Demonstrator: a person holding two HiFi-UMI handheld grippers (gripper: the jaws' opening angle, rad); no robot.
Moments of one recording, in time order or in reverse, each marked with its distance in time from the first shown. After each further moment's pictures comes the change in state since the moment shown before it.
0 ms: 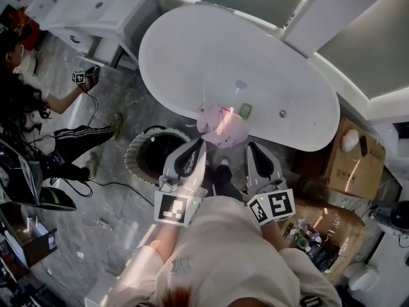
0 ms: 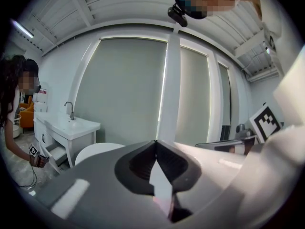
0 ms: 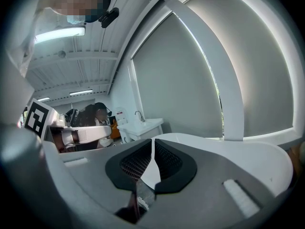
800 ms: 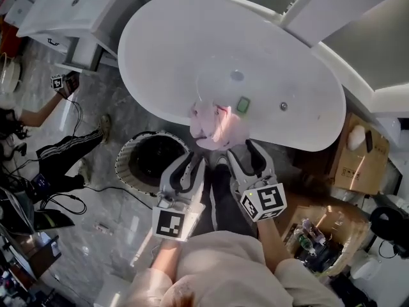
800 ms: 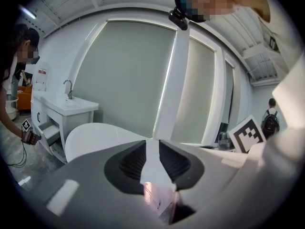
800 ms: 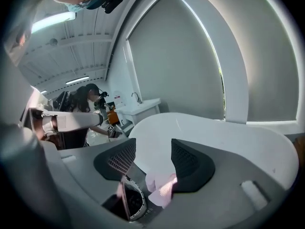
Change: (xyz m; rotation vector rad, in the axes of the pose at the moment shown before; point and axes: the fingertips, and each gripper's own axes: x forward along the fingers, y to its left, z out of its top) left arm 0.030 0.022 -0.055 -0.068 0.067 -0.017; right arm 0.078 -0.045 -0.115 0.010 0.190 -0.001
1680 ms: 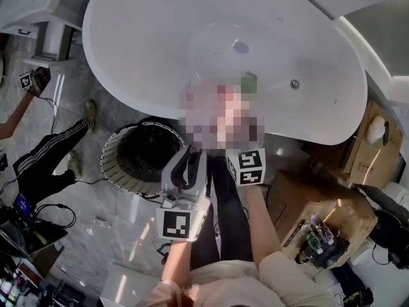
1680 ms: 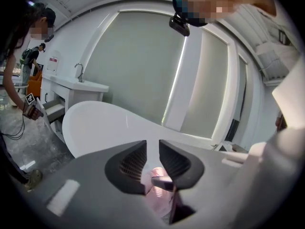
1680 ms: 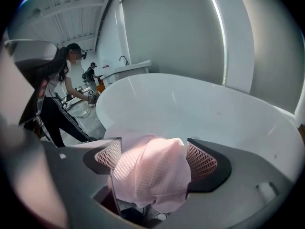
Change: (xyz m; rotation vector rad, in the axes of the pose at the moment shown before) left arm 0.070 0.053 -0.140 -0.082 0.076 0.094; right arm 0.142 -0.085 -0.212 -0.036 0.322 -0.111
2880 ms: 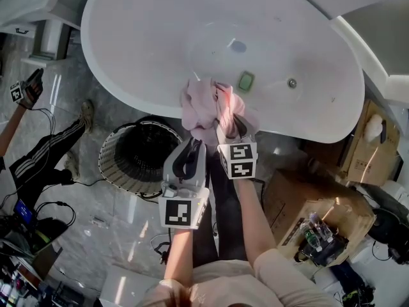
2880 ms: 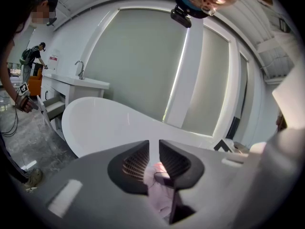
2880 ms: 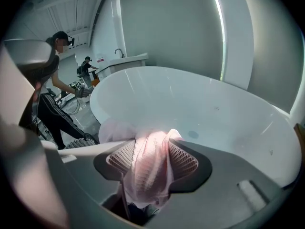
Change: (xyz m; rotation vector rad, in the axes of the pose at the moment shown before) left arm 0.013 0.011 -0.018 -0.002 0.004 0.009; right arm 0.017 0.003 -0.013 0.026 0.070 -0.058
